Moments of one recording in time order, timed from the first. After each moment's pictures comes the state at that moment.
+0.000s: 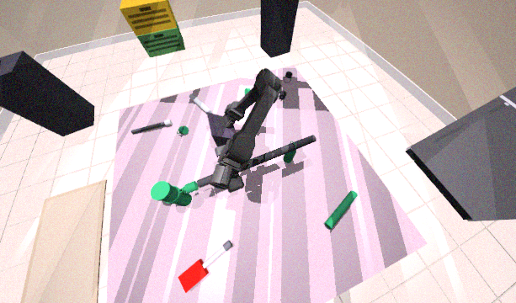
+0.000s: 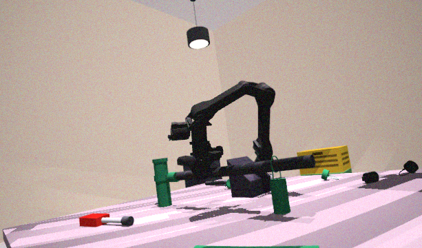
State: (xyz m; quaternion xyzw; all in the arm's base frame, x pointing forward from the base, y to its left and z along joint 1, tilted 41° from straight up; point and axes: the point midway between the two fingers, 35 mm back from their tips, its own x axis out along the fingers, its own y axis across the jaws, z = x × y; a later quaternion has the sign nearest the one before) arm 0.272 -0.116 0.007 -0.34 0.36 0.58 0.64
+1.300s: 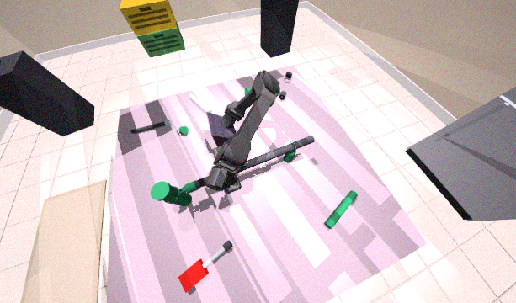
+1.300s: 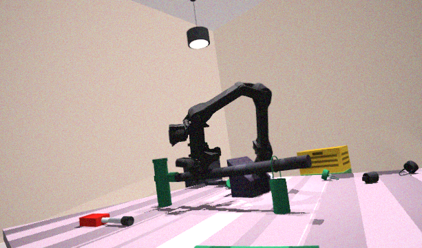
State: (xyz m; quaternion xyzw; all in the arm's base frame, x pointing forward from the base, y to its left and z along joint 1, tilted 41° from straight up) arm 0.271 -0.121 -0.003 -0.33 0.36 0.59 0.64
